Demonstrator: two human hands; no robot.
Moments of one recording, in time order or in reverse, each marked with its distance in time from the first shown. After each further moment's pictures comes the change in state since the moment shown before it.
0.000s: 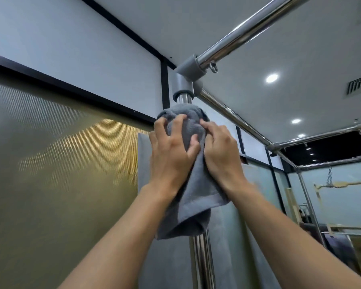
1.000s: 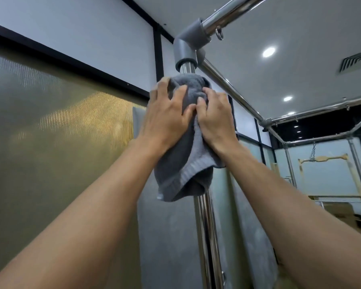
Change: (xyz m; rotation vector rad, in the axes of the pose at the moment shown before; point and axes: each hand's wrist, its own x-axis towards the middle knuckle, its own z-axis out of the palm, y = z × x) left_hand 0.013 -0.015 -0.033 0.148 -0.151 0.150; right_hand -0.002 -0.022 0.012 -0.137 0.025 0.038
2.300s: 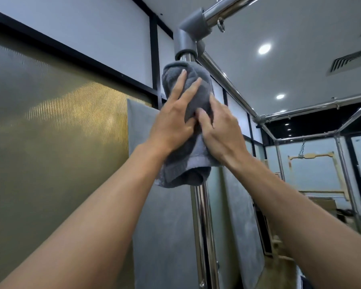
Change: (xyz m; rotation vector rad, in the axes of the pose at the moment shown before) left_hand -0.016 0.005 0.018 -0.397 -0.049 0.102; right_hand -0.036 0.013 -0.019 0.008 -0.122 -0.099
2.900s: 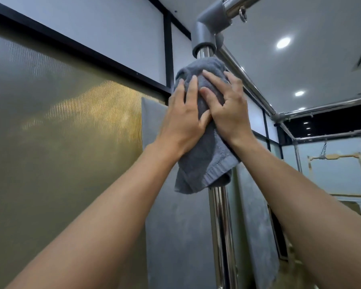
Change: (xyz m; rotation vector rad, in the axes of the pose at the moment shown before) left_hand -0.009 -0.013 -0.002 0.173 -0.034 -0.185; right_hand 0.034 -0.007 0.027 0.139 0.130 -0.038
